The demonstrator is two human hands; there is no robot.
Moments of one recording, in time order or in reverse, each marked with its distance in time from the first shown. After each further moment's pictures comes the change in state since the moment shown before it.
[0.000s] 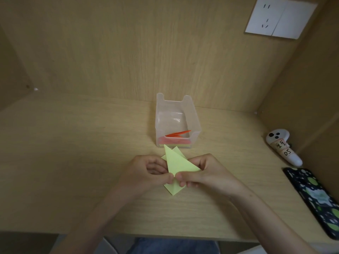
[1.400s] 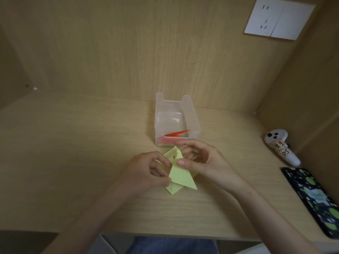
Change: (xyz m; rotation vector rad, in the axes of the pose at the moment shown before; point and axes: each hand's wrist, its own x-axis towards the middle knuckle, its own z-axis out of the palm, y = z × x) left_hand 0.000 0.007 -0.004 0.144 -0.085 0.058; right_hand 0.005 -0.006 -0.008 -0.010 0.127 -0.224
